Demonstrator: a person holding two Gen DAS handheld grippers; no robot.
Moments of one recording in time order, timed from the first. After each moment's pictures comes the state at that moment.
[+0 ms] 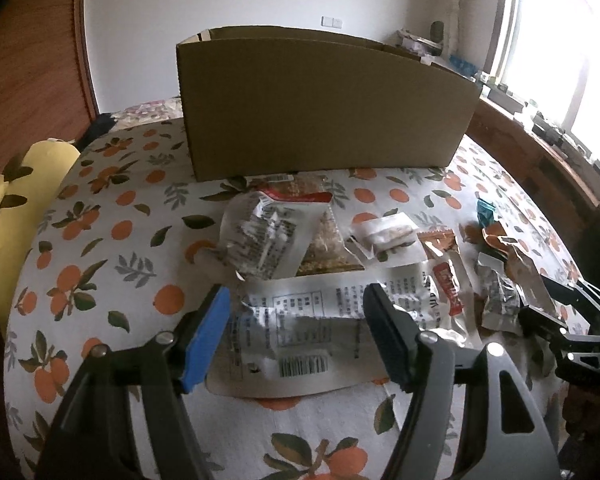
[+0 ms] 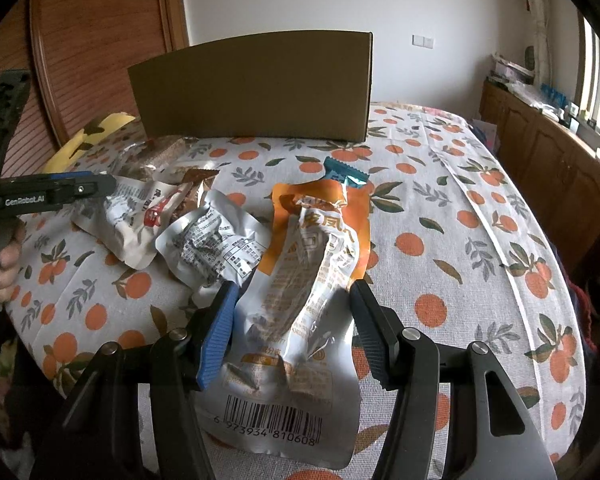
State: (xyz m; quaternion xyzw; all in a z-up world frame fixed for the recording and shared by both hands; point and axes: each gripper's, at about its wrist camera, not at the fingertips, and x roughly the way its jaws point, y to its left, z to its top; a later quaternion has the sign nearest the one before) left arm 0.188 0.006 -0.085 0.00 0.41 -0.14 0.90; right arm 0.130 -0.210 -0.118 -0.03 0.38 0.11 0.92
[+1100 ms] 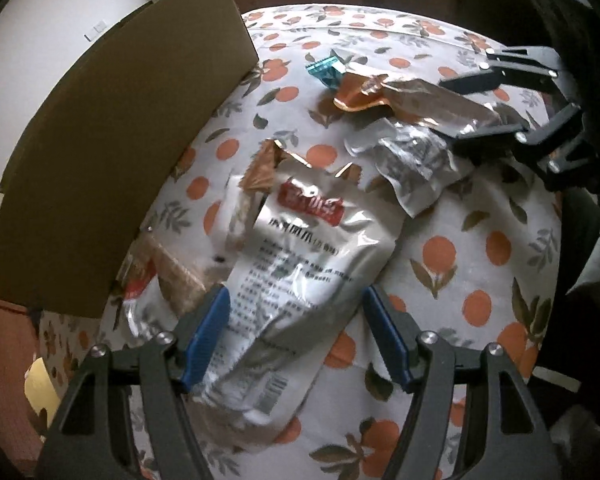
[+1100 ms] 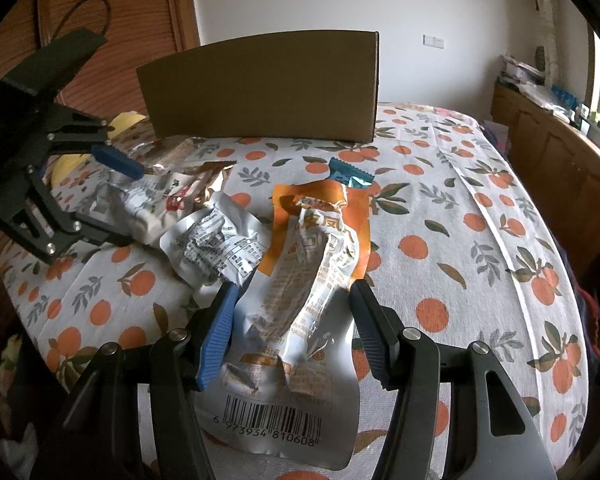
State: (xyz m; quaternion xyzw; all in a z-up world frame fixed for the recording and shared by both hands) left arm 0.200 -0.082 -0.086 0.36 0.44 -0.37 0.74; right arm 0.136 -0.213 -0.117 -0.03 0.38 0.13 0.91
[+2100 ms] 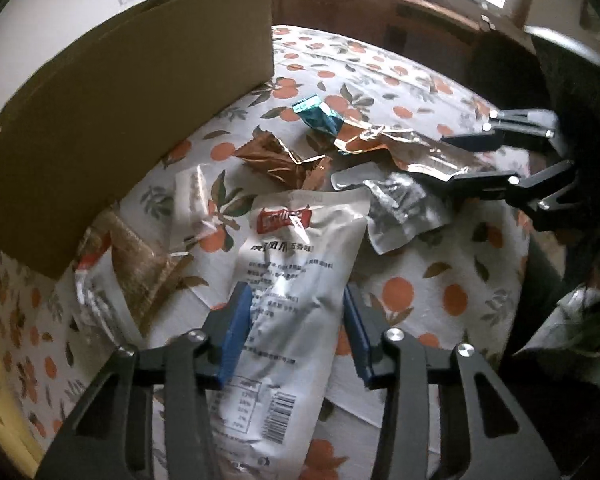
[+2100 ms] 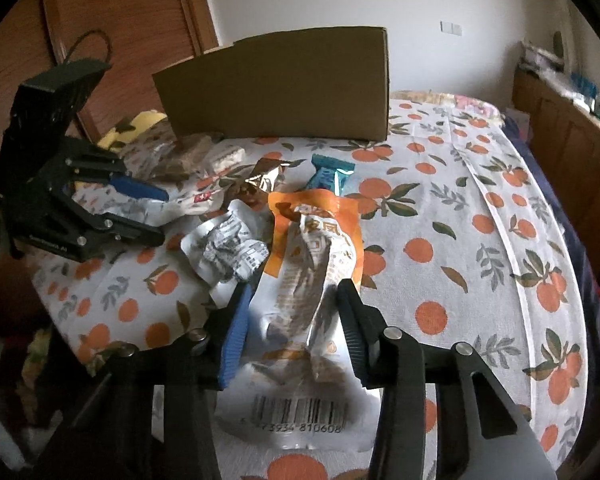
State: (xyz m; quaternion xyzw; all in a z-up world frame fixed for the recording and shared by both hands) left arm 0.199 -0.072 -0.079 0.21 0.47 -0.38 0.77; right arm 0.143 -0.229 -0.106 0.00 0.40 0.18 0.90
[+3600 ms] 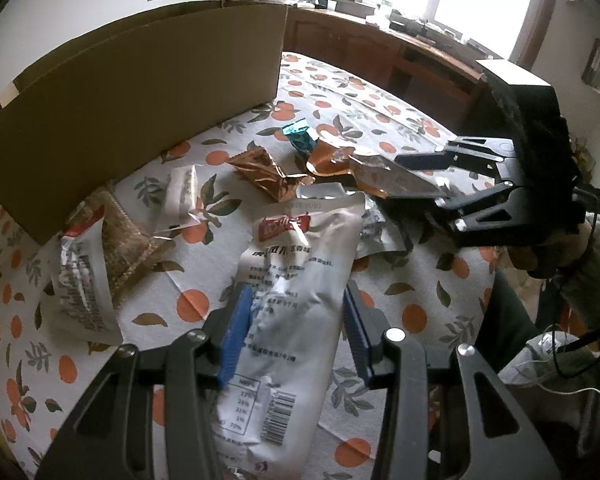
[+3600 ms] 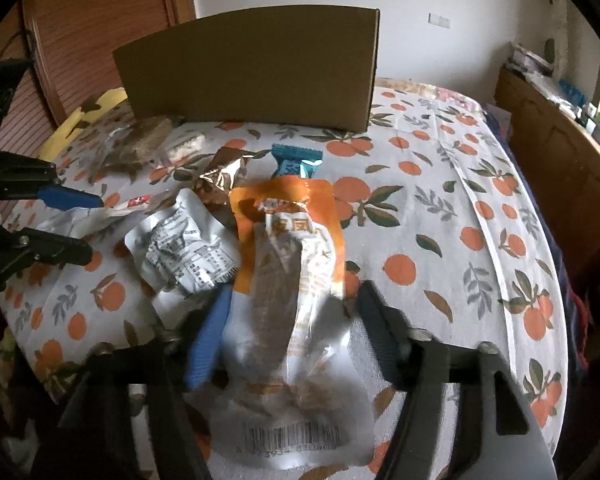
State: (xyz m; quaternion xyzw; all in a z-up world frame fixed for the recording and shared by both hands) left arm 0.185 -0.063 -0.077 0.13 0.46 -0.39 0.79; right arm 0.174 -0.219 -0.115 -0.05 0.43 0.13 0.89
